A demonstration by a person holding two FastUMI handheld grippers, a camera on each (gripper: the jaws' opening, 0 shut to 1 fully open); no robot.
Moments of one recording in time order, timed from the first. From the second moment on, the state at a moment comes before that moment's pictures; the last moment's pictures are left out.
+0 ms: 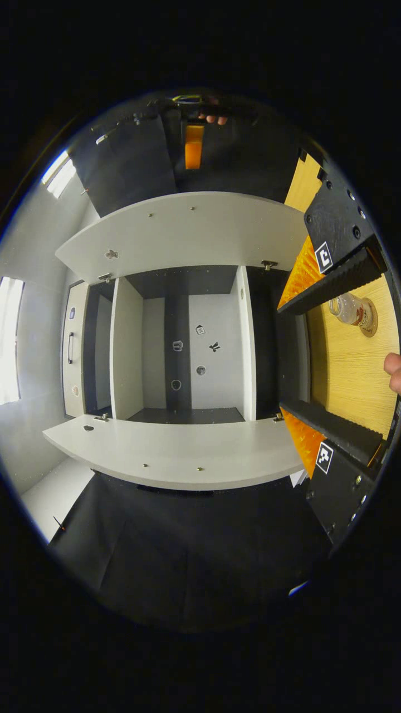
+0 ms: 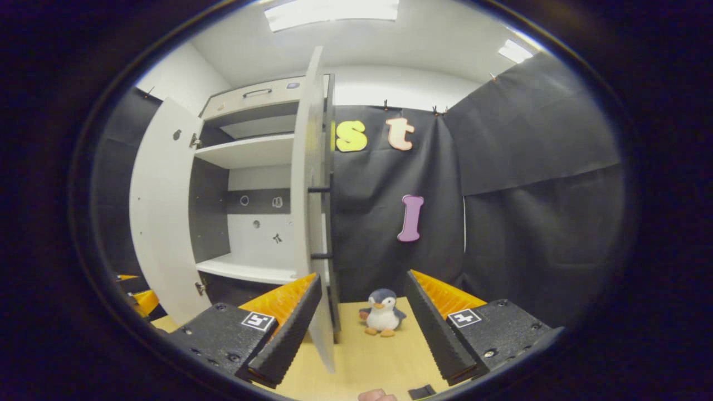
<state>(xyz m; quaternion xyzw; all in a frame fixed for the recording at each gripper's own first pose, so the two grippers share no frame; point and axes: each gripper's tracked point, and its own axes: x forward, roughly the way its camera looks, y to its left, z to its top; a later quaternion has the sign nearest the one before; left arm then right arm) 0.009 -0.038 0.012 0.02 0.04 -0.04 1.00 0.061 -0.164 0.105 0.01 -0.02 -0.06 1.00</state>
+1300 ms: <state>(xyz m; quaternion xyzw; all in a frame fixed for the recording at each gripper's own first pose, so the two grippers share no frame) 0.002 -0.026 -0.005 0.02 0.06 -0.04 1.00 0.153 -0.105 0.132 0.02 -0.02 0.00 1.00</state>
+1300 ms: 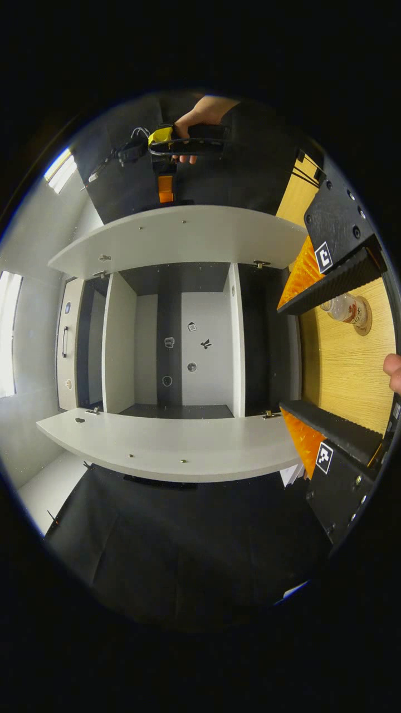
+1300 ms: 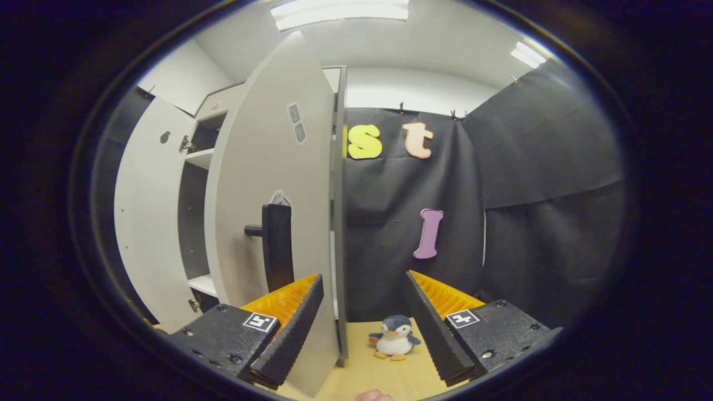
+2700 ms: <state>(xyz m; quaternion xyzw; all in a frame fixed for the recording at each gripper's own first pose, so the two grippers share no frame) -0.001 0.061 0.009 0.01 0.04 0.07 1.00 0.017 0.020 0.001 0.00 -0.02 0.00 1.00</state>
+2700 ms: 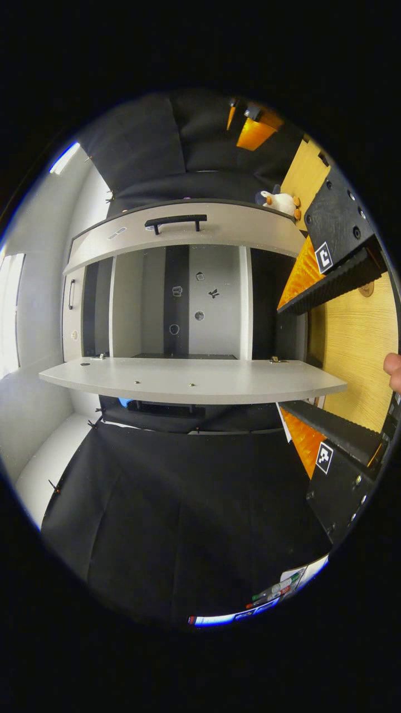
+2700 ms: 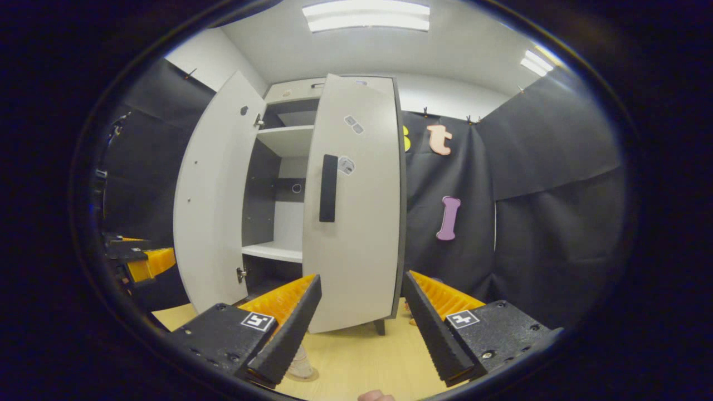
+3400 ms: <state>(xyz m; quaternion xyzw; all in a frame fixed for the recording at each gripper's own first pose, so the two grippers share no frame) 0.046 0.209 0.115 -0.02 -0.04 0.18 0.98 0.014 0.033 -0.005 -0.02 -0.02 0.03 1.00</state>
